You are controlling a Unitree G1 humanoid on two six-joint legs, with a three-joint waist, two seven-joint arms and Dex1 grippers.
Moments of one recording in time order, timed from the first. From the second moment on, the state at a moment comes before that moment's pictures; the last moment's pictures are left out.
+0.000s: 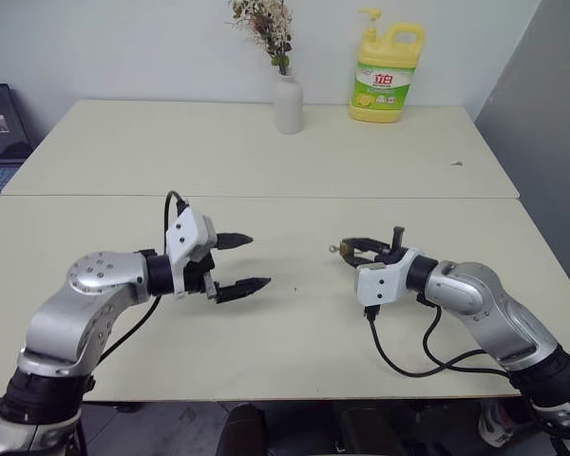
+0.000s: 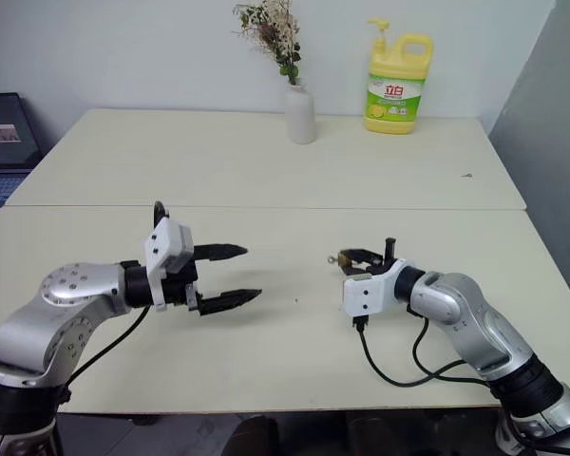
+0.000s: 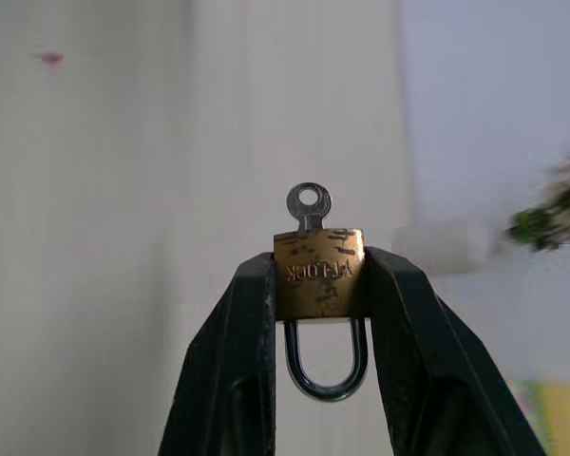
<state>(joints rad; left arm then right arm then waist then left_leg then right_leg) -0.36 0.77 0.05 -0.33 -0.57 0.64 -0.99 -0.38 -0.72 0.34 -0.28 -0.47 -0.20 0.49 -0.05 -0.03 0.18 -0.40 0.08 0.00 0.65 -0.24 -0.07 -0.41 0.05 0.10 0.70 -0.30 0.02</state>
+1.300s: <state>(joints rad) -0.64 0.64 -0.03 -0.11 -0.66 0.78 -1.11 -0.41 -0.58 0.30 -0.27 -0.49 -0.40 0.46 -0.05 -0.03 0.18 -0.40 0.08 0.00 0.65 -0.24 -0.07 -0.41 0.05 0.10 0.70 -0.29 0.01</state>
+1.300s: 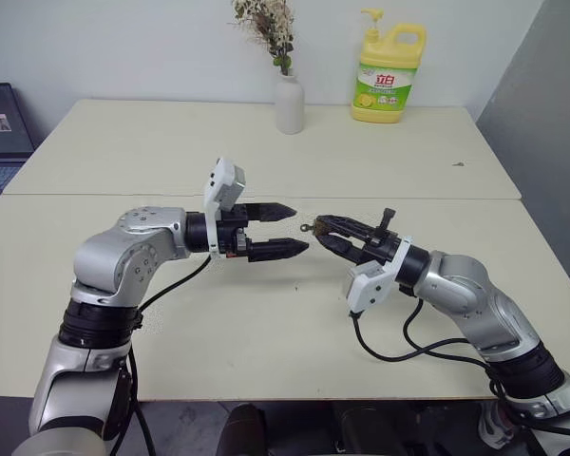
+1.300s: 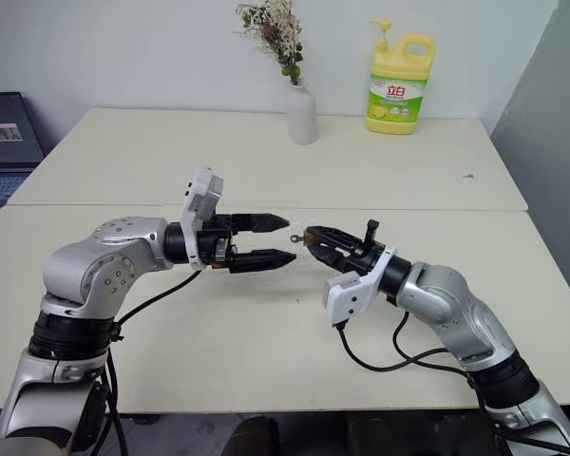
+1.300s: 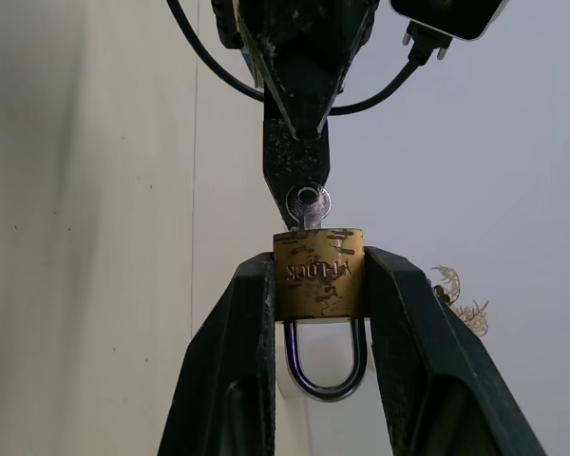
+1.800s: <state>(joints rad) -0.65 0.64 -0.04 -0.09 -0.66 0.76 -1.15 -0.41 -0.58 0.29 -0.27 -0.47 -0.41 0.49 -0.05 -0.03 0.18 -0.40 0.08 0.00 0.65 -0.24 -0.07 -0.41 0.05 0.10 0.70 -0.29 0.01</state>
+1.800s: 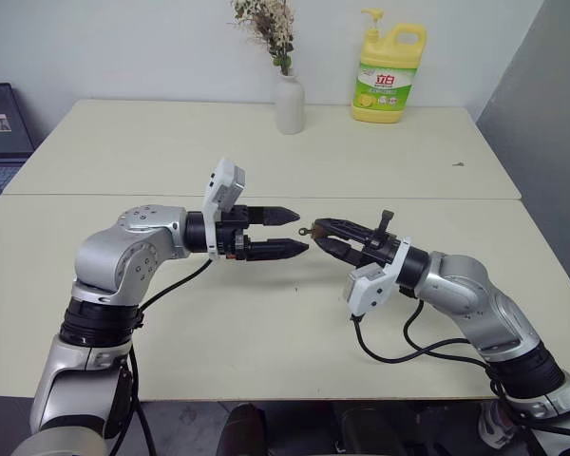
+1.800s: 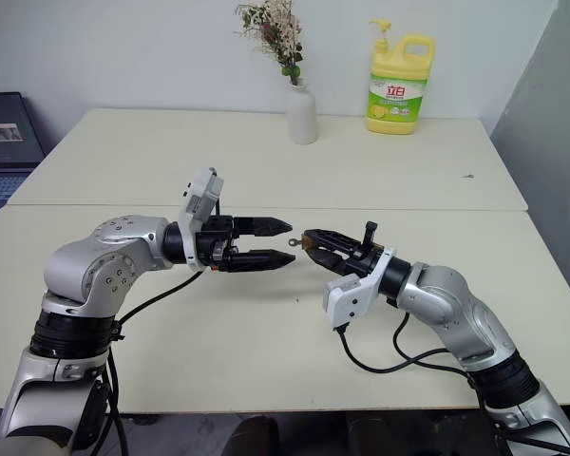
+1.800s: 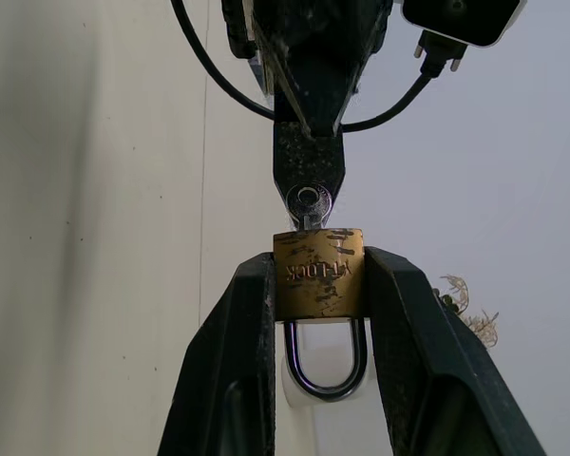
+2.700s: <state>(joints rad) -0.65 0.64 -0.09 -0.10 -0.56 0.61 -1.19 -0.41 -0.56 0.29 -0.27 -0.43 -0.39 0.53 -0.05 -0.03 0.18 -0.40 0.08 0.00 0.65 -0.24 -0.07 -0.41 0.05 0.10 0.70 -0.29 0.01</state>
